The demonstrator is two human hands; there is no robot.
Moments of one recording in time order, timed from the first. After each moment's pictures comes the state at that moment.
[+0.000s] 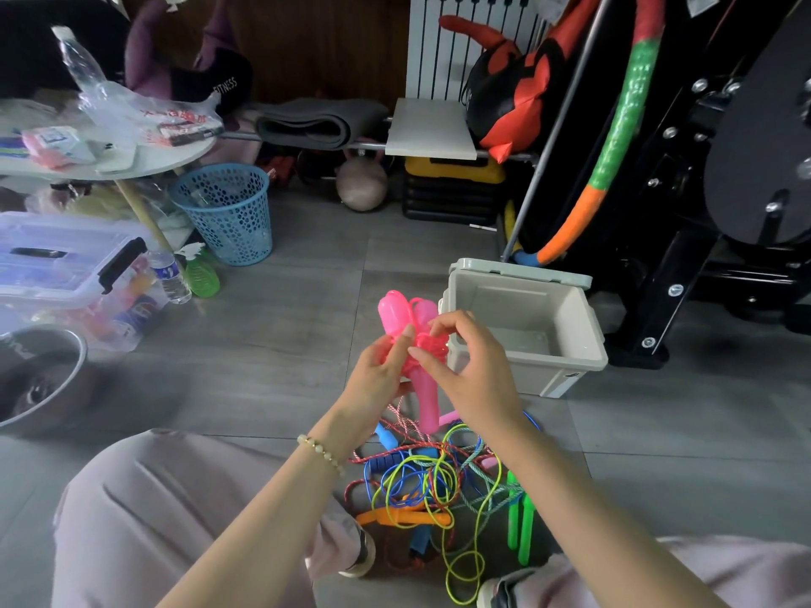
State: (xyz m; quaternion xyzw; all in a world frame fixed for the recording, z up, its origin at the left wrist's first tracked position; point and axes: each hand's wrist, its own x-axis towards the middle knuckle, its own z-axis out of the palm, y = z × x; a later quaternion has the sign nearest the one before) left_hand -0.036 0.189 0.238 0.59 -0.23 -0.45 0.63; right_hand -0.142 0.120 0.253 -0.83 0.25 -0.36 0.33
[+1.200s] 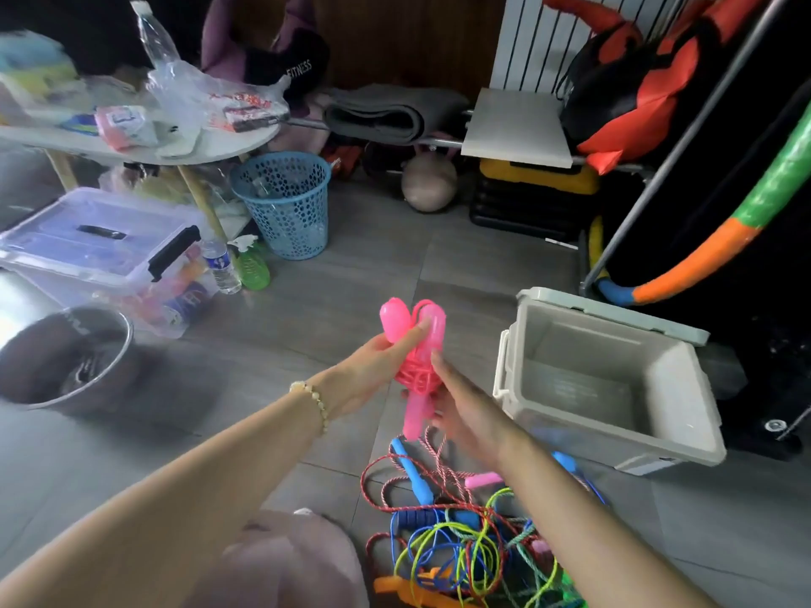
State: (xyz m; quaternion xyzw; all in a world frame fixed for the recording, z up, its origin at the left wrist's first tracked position) left_hand 0.101 0.122 0.199 0.66 -0.23 -0.47 0.54; right_hand -0.023 0.048 0.181 -0.50 0.26 -0.02 0.83
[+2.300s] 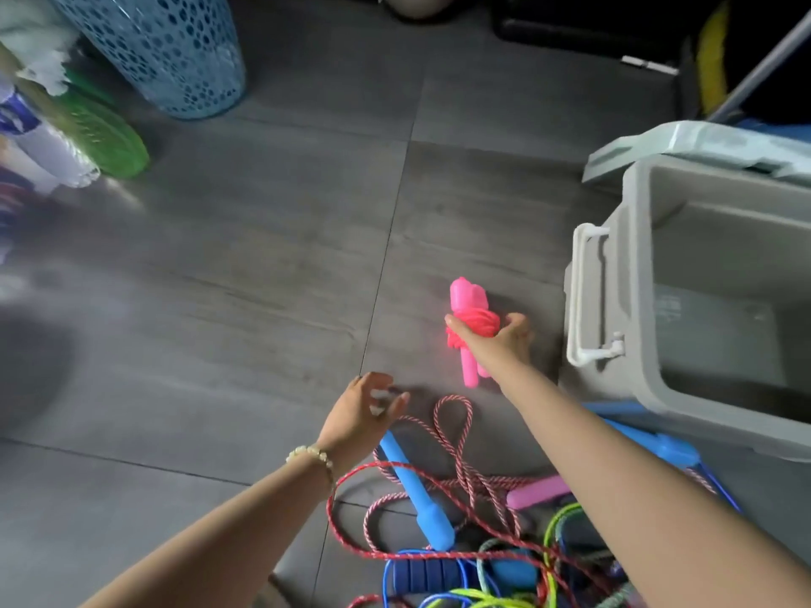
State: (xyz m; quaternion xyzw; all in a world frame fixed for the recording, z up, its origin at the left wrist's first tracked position) left_hand 0.159 0.072 -0.186 0.85 -0.27 -0.34 0.29; right_hand 0.078 -0.116 -0.180 -0.62 0.63 -0.06 0.47
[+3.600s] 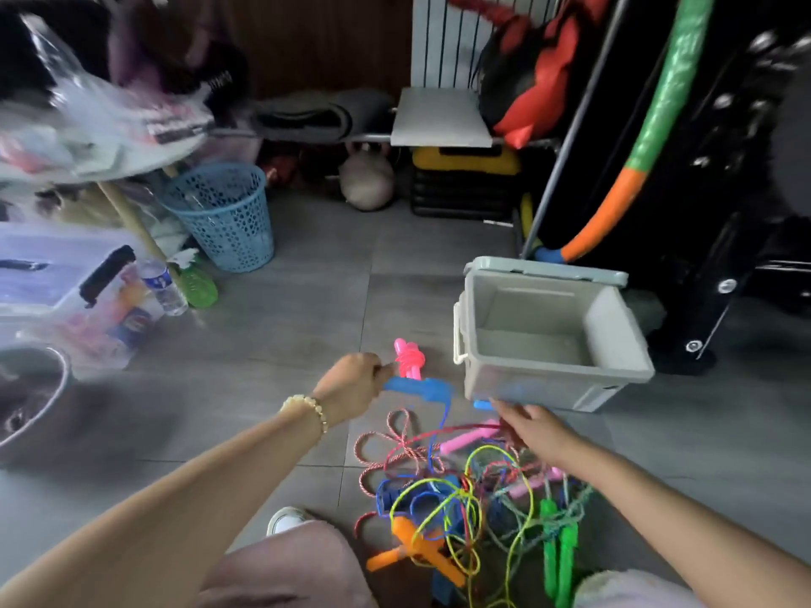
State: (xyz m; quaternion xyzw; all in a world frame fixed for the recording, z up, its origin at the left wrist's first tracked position) left_hand 0.065 0.146 0.153 0.83 -0.45 -0.29 0.18; right_hand -0.169 0.025 0.104 -0.75 0.47 0.00 0.47
